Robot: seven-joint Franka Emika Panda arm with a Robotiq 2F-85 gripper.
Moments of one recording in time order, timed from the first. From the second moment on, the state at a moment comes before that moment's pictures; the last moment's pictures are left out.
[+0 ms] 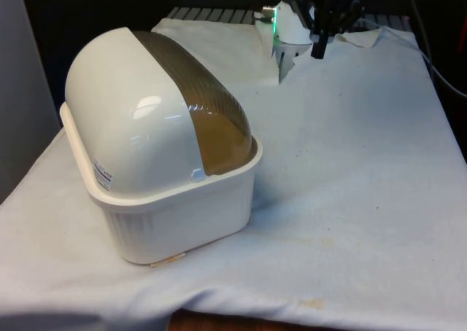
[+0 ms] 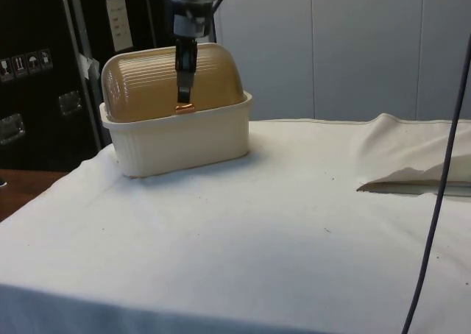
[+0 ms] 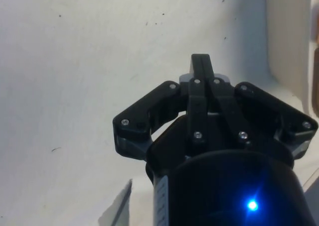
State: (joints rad) arm 0.08 0.04 0.04 -2.29 -0.33 2.58 -0.04
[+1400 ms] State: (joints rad) arm 0.08 0.11 0.01 -2.31 -0.65 2.65 0.08
